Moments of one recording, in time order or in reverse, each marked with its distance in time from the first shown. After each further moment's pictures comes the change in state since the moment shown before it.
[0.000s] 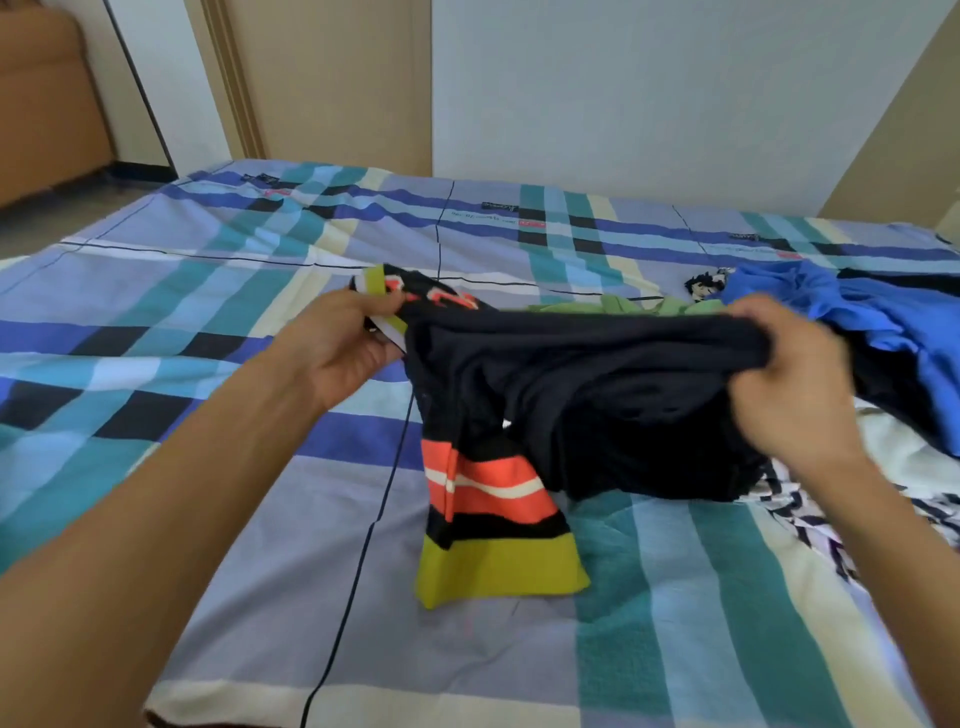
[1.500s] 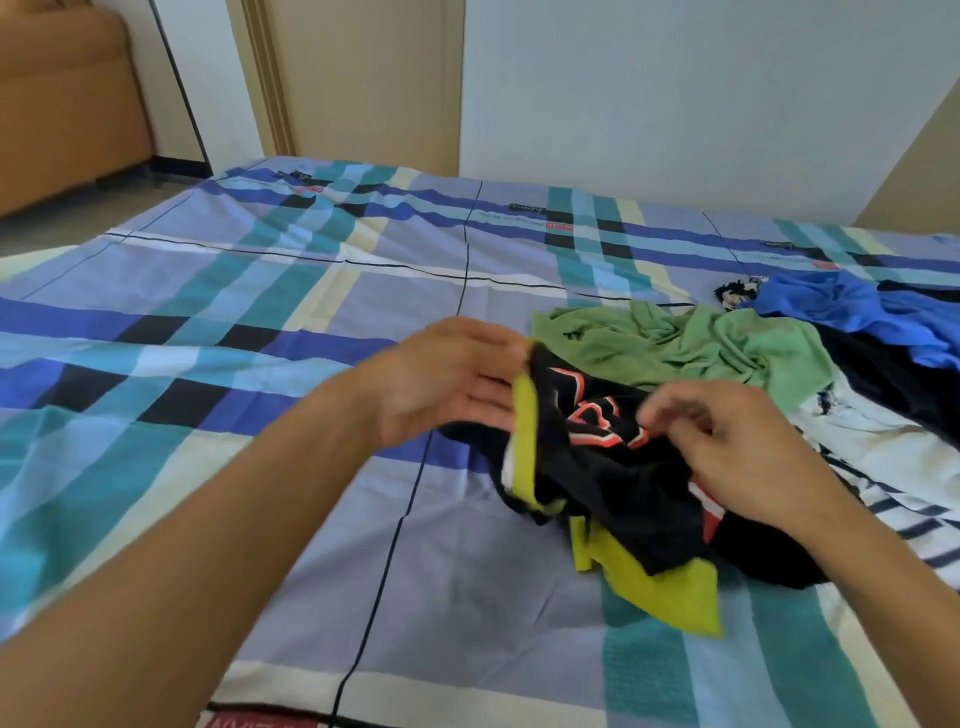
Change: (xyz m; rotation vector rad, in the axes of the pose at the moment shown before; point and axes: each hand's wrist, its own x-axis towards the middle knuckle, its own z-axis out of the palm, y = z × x) left_hand -0.049 -0.012 0.033 0.460 -0.395 -0.119; right_hand -0.025 -0.027 0.027 -0.039 -0.519 0.056
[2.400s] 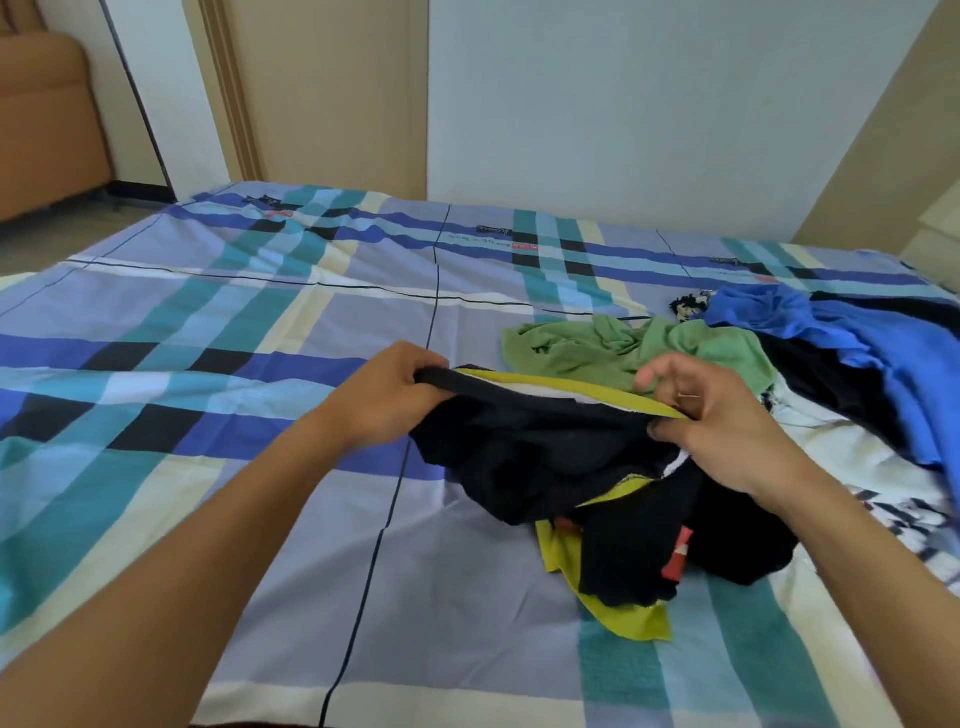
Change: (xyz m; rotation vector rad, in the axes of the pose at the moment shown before) left_hand 0.008 -0.024 -0.030 0.721 0.246 0.215; right_hand 0.003 0.023 -0.019 0.303 0.063 0.011
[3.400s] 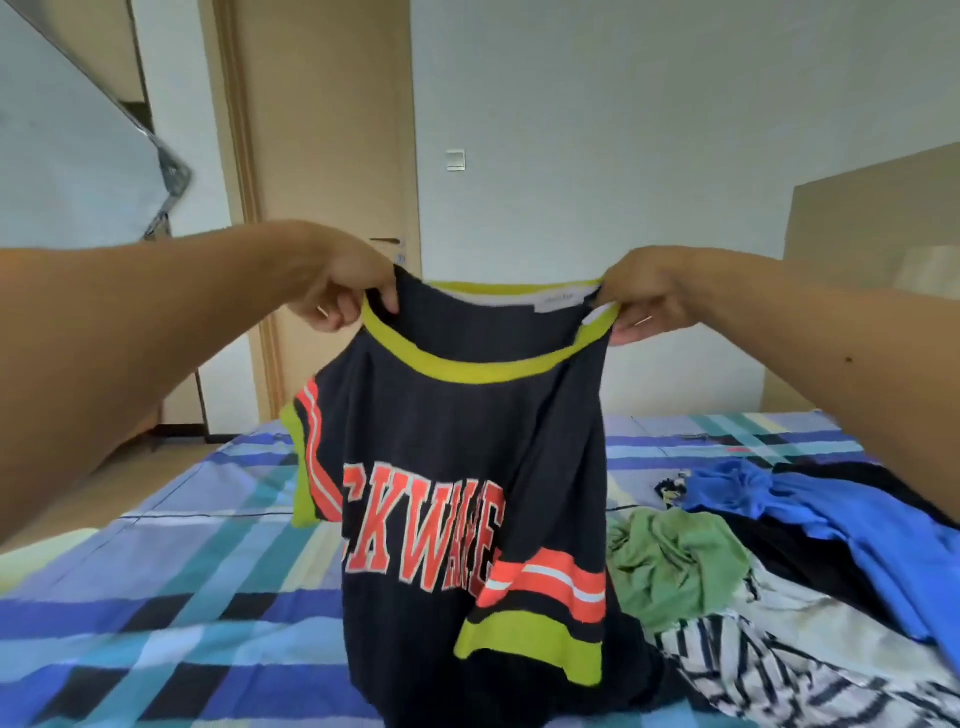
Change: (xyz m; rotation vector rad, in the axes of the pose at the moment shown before) left_hand 0.051 0.256 -0.227 0.222 0.199 -0.401; right_hand 0.110 -0.262 -0.148 0.050 0.136 0.238
